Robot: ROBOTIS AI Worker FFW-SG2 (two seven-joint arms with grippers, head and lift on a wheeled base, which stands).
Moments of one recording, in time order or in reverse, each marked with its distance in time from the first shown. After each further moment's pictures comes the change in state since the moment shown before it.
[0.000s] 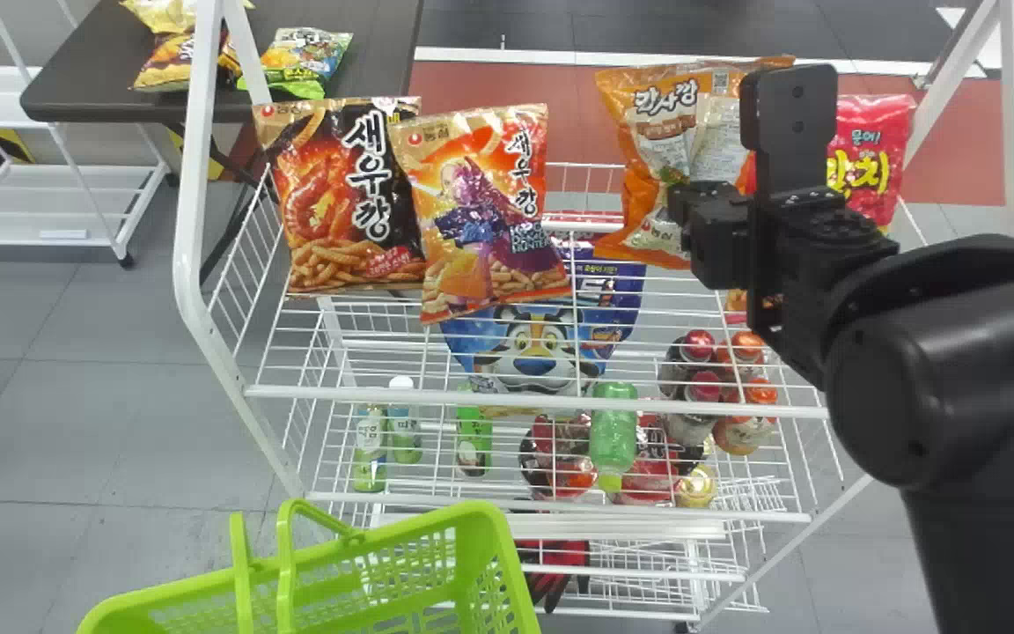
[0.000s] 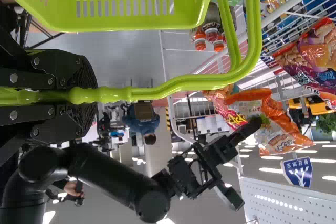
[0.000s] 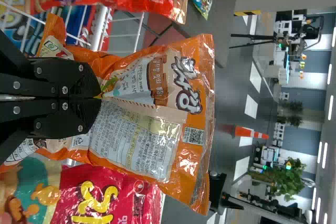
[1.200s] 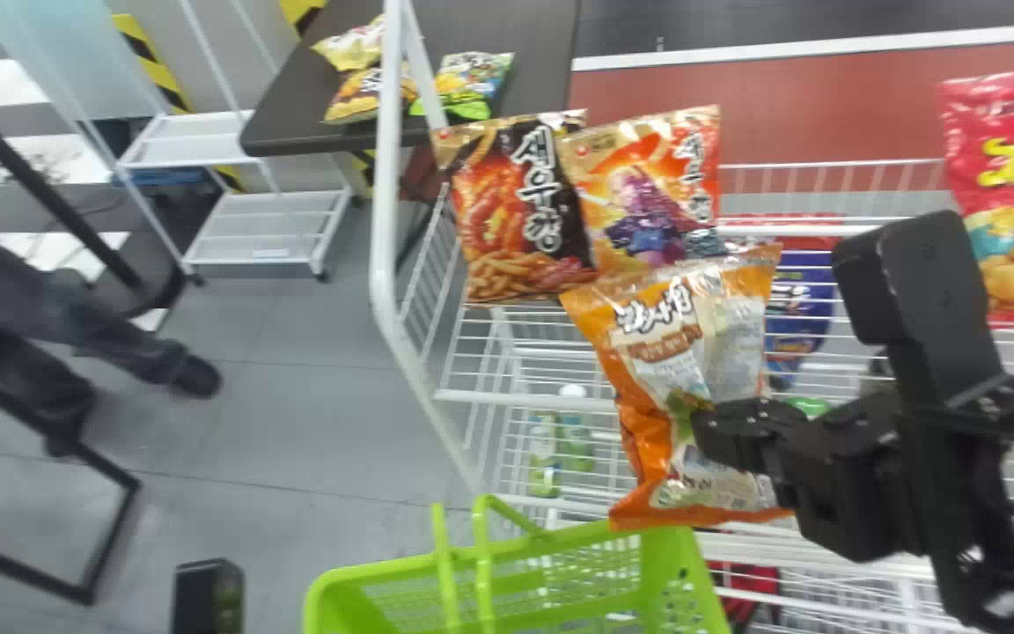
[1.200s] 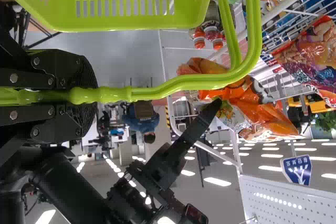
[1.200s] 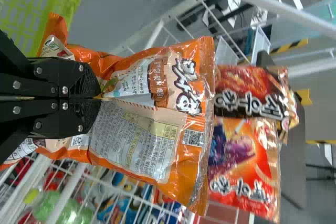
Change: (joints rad) left arm -0.009 0.002 -0.002 0.006 0.006 0.000 0.001; right arm 0.203 -0.019 0.086 -0.394 -0.461 0.434 0.003
